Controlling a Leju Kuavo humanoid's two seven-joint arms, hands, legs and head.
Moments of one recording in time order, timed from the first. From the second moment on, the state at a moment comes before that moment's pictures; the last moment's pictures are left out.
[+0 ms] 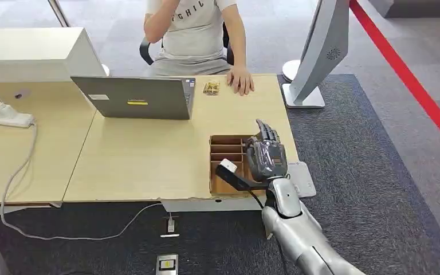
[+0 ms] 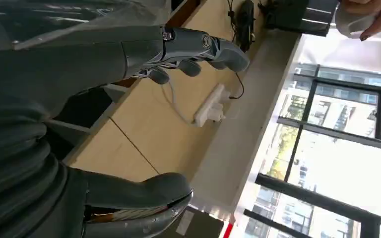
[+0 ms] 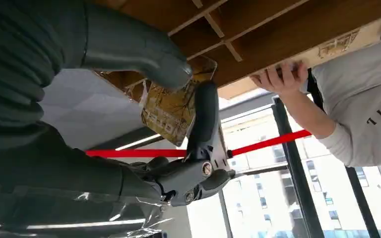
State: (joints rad) left arm 0.49 -0.26 -0.04 -2.12 0.15 0.64 -0.70; right arm -0.52 0.01 0.49 -0.88 1.15 -0.55 0.12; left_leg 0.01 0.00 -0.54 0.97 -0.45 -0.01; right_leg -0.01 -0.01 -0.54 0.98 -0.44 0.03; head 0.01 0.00
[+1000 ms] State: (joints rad) left arm 0.49 -0.25 -0.05 -2.12 0.18 0.61 -0.70; right arm -0.62 0.00 0.44 -0.87 0.85 -0.49 0.14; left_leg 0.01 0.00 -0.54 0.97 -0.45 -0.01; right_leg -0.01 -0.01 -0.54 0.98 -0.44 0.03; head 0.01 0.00
